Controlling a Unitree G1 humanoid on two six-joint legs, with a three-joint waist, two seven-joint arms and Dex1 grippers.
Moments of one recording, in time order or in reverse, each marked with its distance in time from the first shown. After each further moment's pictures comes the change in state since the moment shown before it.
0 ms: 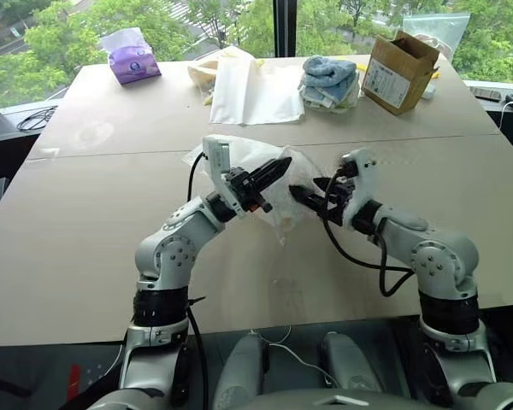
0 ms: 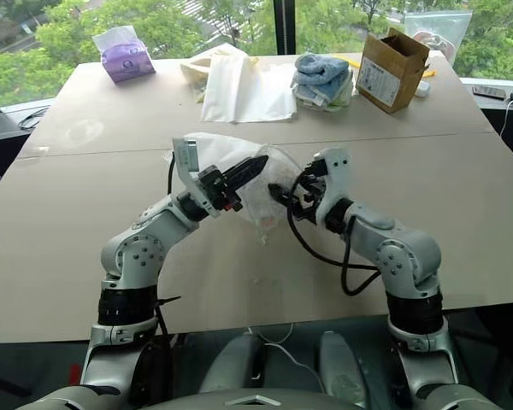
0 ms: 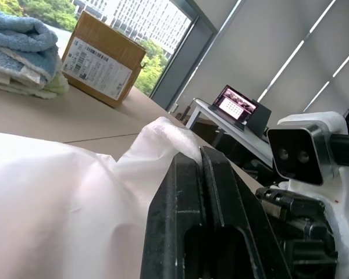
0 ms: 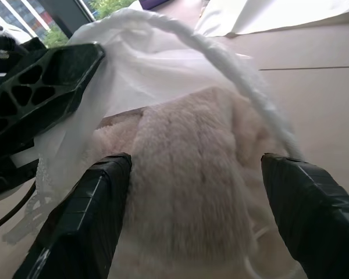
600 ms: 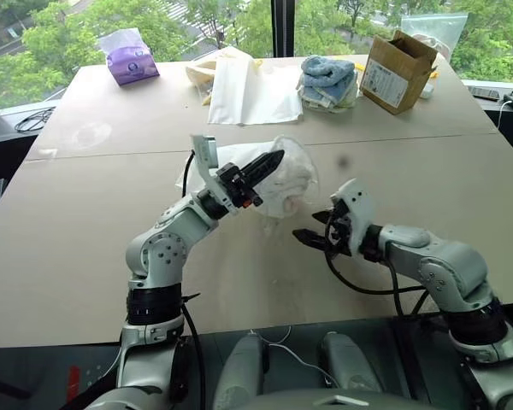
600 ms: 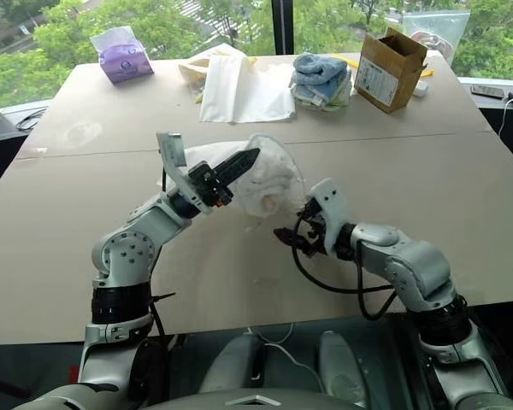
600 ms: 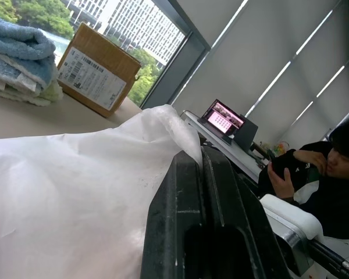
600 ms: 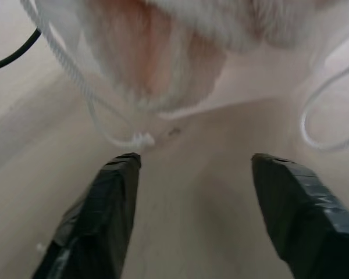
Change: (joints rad) left arm -0.011 0.022 0.040 -0.007 -0.100 0.060 0.009; right arm 0.009 -0.194 0.286 0.068 -0.149 -0.114 0.223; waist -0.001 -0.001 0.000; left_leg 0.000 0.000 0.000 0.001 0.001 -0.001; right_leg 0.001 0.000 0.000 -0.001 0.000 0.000
